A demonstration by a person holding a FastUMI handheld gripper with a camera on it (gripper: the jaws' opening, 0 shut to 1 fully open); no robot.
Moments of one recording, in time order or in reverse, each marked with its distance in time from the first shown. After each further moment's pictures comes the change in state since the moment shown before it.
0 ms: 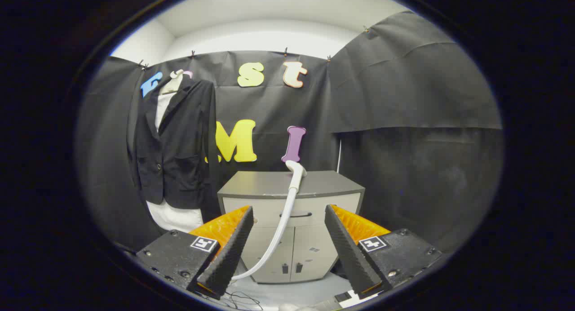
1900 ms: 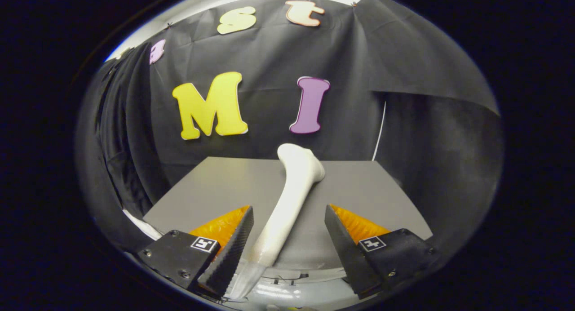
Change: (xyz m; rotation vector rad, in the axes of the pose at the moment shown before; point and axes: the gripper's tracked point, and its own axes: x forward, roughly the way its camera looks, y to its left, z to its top) arm 0.389 -0.040 -0.001 -0.021 0.376 0.177
